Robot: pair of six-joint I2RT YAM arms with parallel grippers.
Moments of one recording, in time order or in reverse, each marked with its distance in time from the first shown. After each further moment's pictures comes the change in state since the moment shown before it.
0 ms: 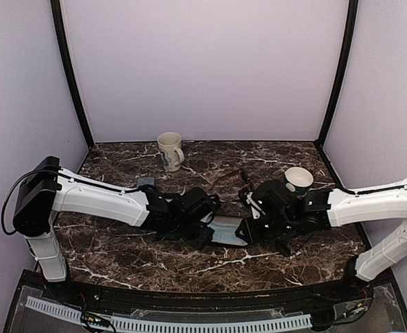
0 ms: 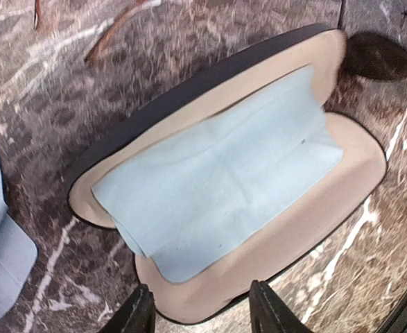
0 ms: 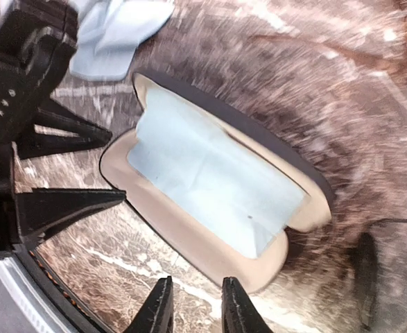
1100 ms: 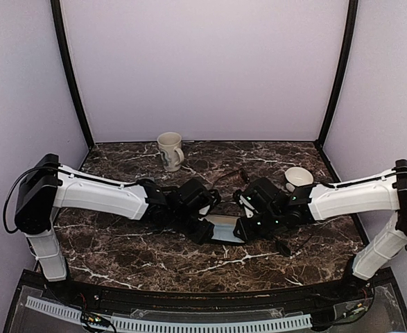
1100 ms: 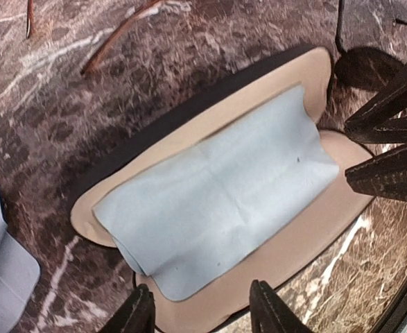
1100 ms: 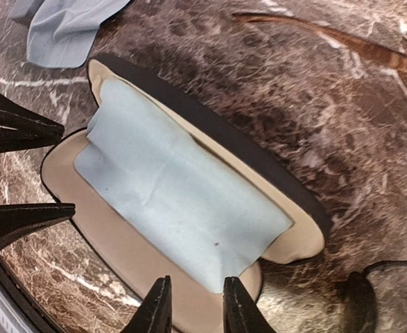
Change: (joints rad) left arm 0.060 0.006 0.028 0.019 0.083 0.054; right arm -0.071 0.145 0.061 -0.002 -0.035 -0.086
